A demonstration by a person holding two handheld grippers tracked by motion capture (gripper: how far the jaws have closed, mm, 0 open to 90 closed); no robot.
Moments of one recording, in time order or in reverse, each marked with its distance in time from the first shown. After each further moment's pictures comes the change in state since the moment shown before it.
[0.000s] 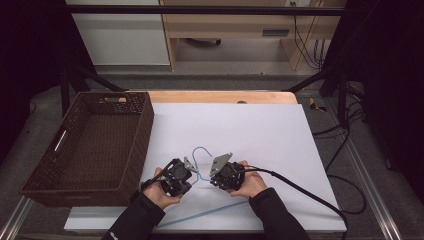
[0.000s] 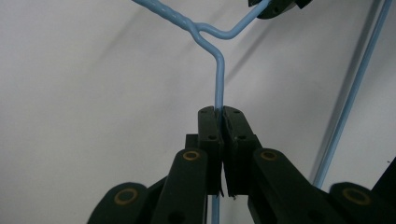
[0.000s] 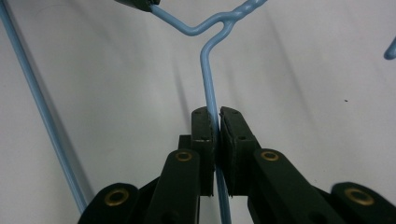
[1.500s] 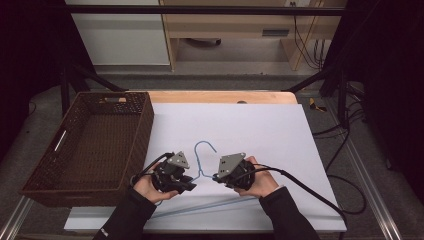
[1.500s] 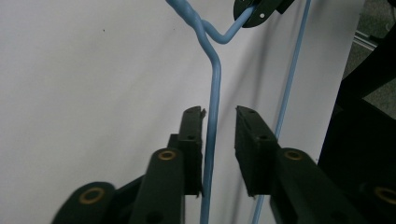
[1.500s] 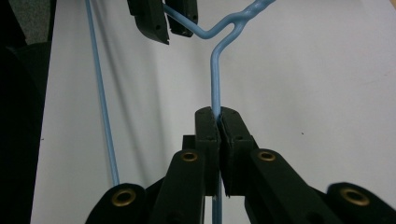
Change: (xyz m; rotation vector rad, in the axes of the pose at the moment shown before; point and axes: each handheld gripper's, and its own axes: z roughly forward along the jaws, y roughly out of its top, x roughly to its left) left arm 0.017 -0.005 -0.025 -0.212 -0.217 0.117; right arm 0.008 0.006 -0.050 -0.123 -0.023 -0.132
